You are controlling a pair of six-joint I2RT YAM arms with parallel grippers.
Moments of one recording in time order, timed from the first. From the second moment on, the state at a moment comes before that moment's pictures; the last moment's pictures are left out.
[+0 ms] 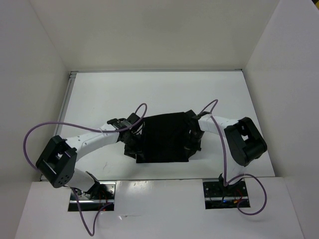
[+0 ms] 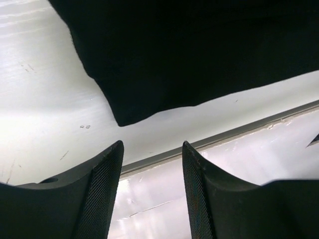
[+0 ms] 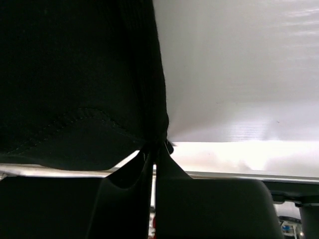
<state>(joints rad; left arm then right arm) -0.67 1.45 0.90 -0.75 0.23 -0.64 0.50 1.68 0.90 -0.84 -0.22 0.75</state>
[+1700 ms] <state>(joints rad) -0.29 1.66 1.64 -0.59 0.22 -0.47 0.27 1.78 1.95 -0.96 -0.04 0.58</state>
